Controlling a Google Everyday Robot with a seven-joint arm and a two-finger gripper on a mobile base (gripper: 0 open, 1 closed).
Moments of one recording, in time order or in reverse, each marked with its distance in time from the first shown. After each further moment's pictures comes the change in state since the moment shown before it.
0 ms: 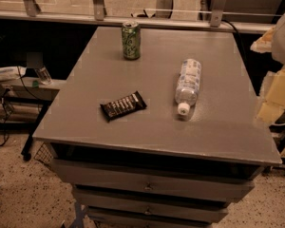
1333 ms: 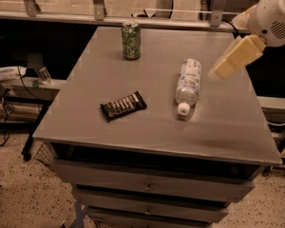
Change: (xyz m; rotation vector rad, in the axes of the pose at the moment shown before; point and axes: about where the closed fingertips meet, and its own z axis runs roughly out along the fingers) arm -0.058 -0.089 0.019 0.109 -0.390 0.188
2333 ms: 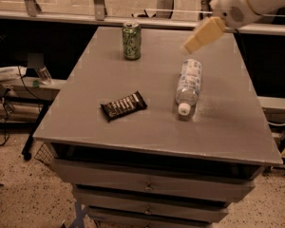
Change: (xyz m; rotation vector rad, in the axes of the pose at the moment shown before) arm -0.052 -0.064 0.056 0.076 -0.115 0.044
